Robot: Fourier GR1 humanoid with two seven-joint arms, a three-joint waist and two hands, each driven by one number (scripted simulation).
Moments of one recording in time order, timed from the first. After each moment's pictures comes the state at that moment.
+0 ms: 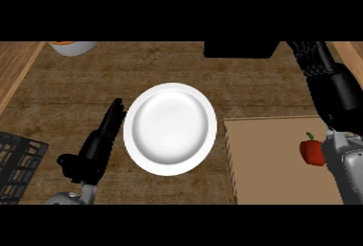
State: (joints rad) left arm -0.07 0.27 -0.36 -1.59 0.20 0.28 -0.01; right arm -0.42 -0.36 0.06 -1.66 -0.11 -0.01 0.00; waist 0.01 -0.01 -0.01
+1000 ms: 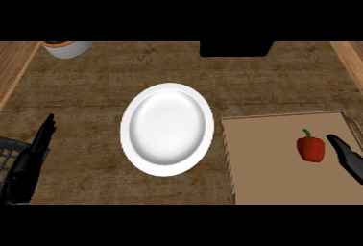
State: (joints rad) left arm 0.10 0.53 -0.16 -1.49 0.08 0.27 -0.13; right arm 0.11 -0.04 -0.26 -1.91 -0.13 -0.62 -0.24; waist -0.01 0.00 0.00
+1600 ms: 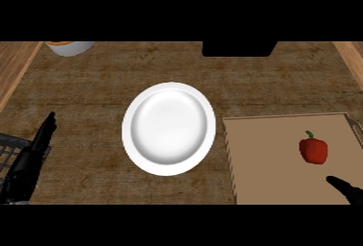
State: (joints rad) left arm 0.09 0.52 -0.15 -1.50 0.06 0.25 -0.13; right arm 0.37 -0.32 -0.16 -2.08 0.09 -0.46 0.29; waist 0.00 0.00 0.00
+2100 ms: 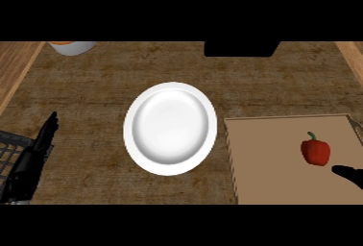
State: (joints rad) left arm 0.09 0.50 -0.13 -1.49 0.04 0.23 -0.15; right arm 0.20 -0.53 -0.18 -1.98 0.06 -0.25 0.67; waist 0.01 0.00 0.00
